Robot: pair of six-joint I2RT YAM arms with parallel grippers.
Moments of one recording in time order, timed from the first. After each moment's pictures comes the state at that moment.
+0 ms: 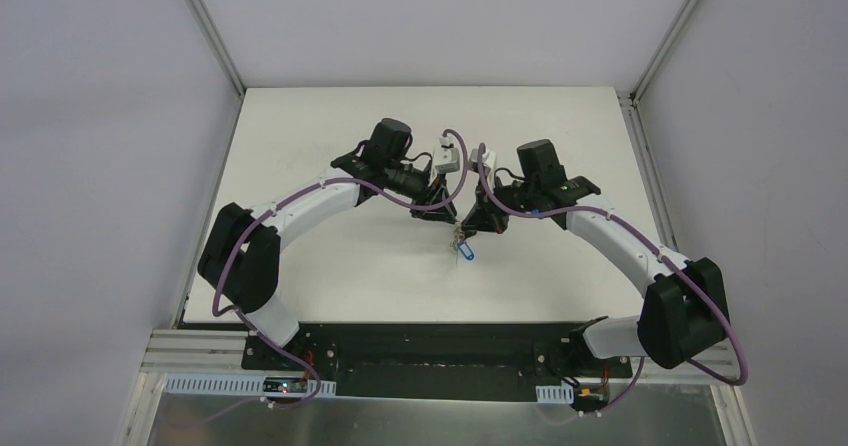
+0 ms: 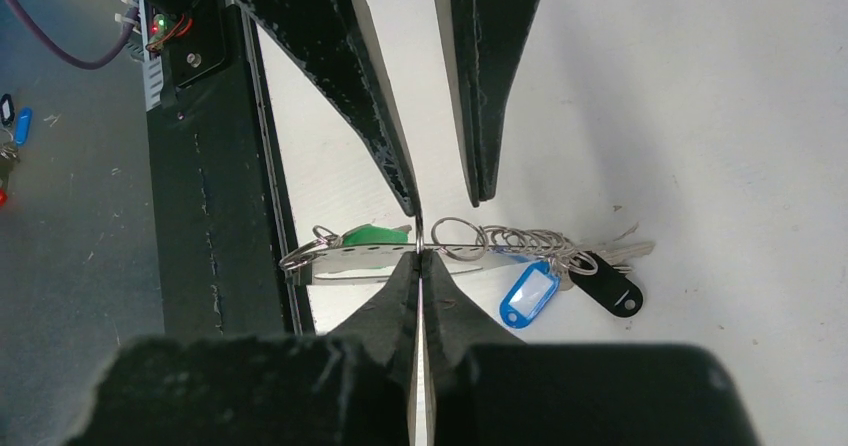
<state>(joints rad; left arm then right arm) -0.61 1.63 1.21 -0.25 0.99 0.32 0.48 1.36 0.99 -0.47 -0.88 -0.31</state>
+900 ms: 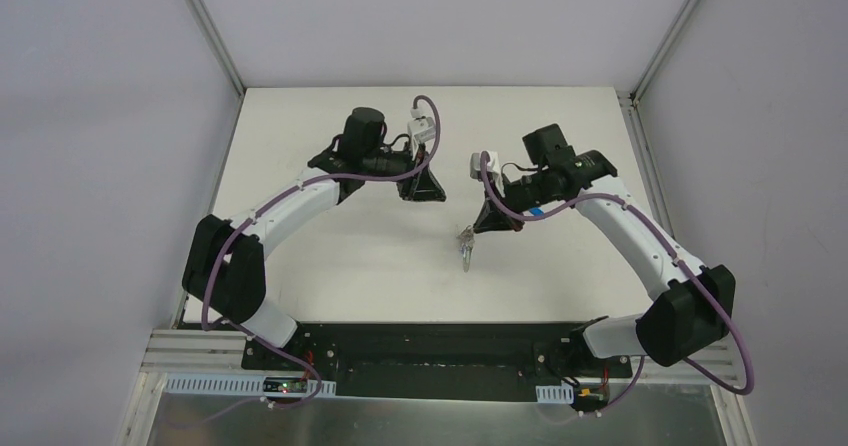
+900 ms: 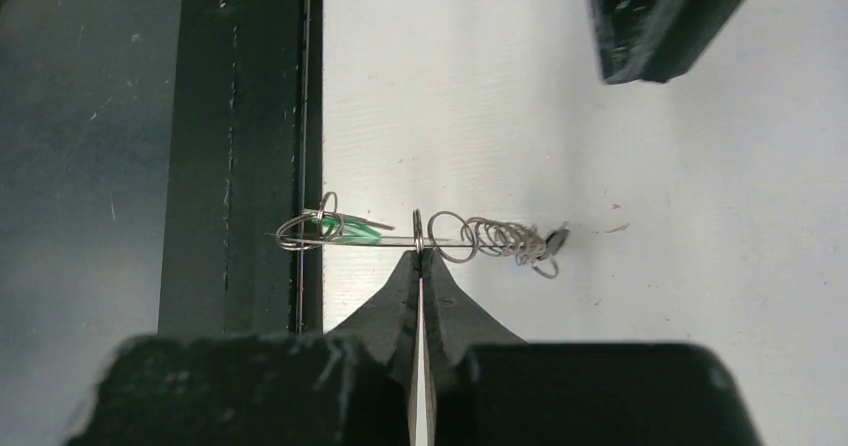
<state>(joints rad) -0.50 1.55 1.12 -0.04 0.95 -0.06 0.46 1.37 1.24 -0.95 -0.93 -0.76</state>
